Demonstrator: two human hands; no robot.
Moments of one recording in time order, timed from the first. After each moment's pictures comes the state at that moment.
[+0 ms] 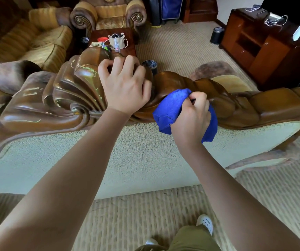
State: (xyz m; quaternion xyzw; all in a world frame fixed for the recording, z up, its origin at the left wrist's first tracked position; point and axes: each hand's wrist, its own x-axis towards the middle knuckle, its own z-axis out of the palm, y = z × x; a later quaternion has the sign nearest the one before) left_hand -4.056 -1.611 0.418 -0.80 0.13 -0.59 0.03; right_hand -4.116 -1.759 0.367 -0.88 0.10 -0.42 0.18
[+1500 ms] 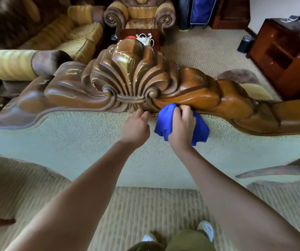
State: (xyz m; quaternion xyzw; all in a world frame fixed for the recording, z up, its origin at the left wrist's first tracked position) left_hand -4.143 -1.578 0.325 -0.97 0.07 -0.14 -0.17; right_hand -4.124 -1.728 0.313 -0.93 -0.08 -0.23 0.26
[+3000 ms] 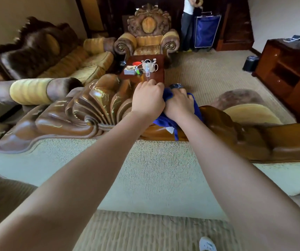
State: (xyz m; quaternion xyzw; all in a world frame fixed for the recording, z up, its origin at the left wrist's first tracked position) left_hand -4.055 -1.678 0.461 -0.96 0.07 -0.27 0.01; right_hand -4.023 -1.774 0.435 -0.97 -0.13 -0.12 0.16
